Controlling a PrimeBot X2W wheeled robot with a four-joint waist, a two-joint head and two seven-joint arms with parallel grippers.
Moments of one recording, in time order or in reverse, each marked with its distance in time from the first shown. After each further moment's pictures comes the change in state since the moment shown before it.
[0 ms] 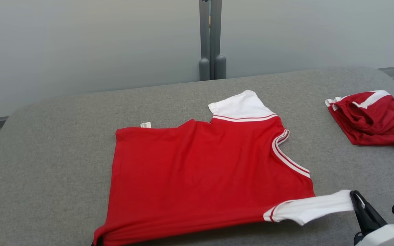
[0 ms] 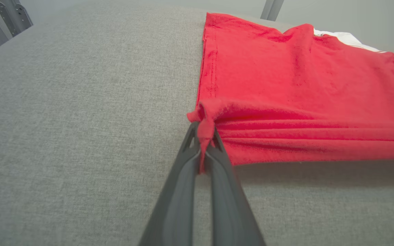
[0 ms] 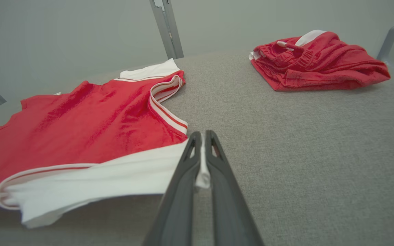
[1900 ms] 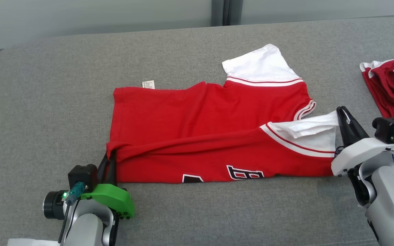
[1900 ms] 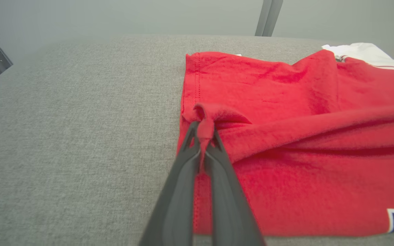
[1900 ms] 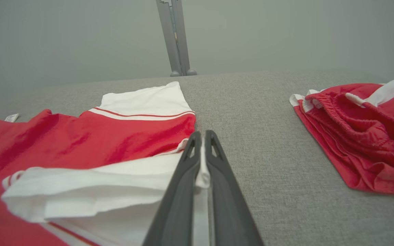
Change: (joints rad) left arm -0.458 0.004 -0.140 0.137 0.046 0.074 0.000; right arm -0.527 0.101 -0.010 0.285 -0.169 -0.002 0.000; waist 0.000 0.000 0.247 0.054
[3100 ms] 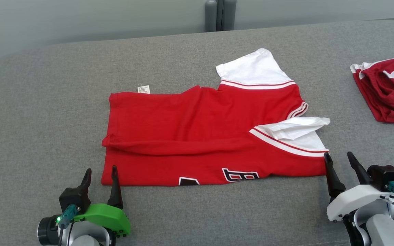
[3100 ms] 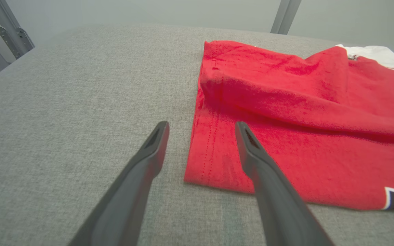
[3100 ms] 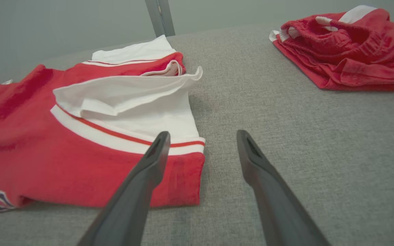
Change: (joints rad) left arm 0.129 0.001 0.029 -0.098 -0.047 0.063 0.000; right arm 0.257 0.093 -0.117 -0.128 -0.081 0.000 0.000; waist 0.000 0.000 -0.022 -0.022
